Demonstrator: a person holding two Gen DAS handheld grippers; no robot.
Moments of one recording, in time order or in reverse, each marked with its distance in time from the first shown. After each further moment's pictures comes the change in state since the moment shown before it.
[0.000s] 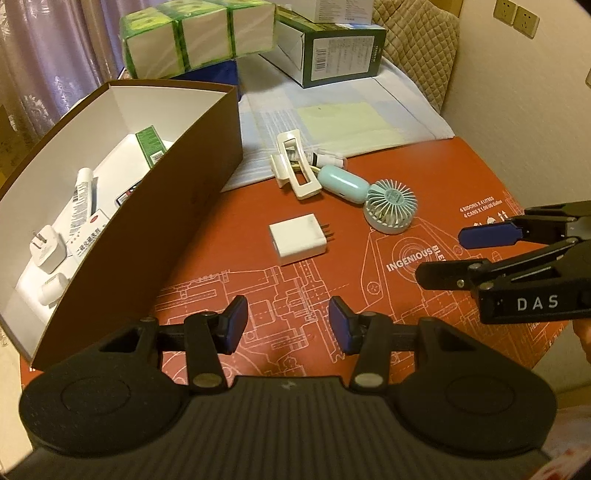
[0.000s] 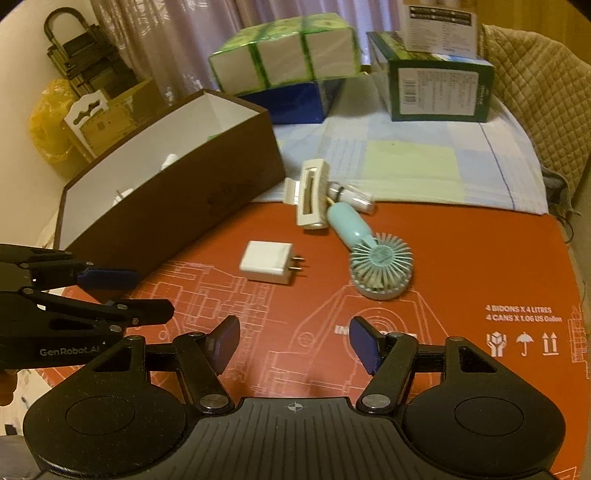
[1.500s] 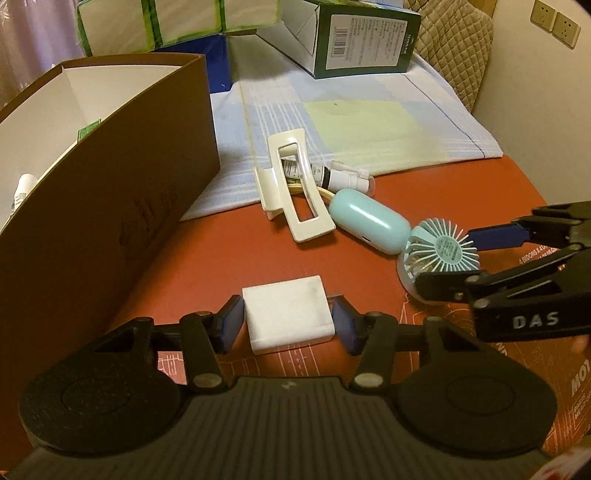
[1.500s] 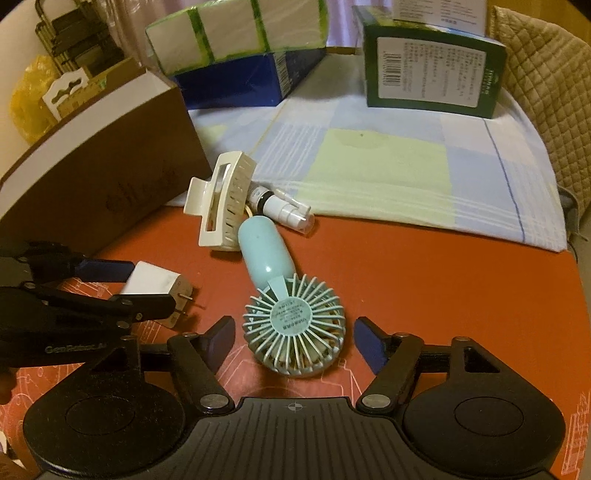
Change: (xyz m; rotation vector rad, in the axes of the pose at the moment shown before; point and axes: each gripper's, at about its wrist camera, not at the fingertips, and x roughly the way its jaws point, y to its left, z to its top) left arm 0.124 -0.008 0.044 -0.058 -0.018 0.013; right arm 0.097 -0.080 0.042 -0.081 0.040 -0.039
